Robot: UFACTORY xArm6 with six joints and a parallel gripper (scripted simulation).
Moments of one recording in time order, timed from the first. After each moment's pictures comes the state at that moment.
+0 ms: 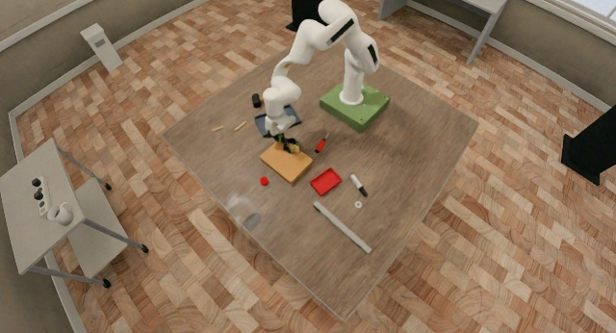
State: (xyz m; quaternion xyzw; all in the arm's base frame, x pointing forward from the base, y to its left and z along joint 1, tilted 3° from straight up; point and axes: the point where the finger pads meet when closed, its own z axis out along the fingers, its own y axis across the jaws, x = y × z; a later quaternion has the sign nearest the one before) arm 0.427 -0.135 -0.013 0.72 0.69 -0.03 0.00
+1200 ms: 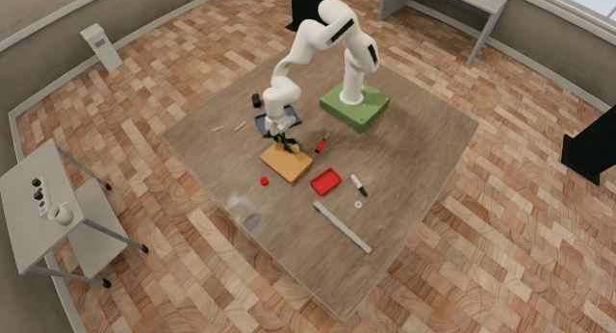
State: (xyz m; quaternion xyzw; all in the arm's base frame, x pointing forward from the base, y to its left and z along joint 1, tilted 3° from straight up) arm 0.427 -0.135 -0.013 0.72 0.69 -0.03 0.00
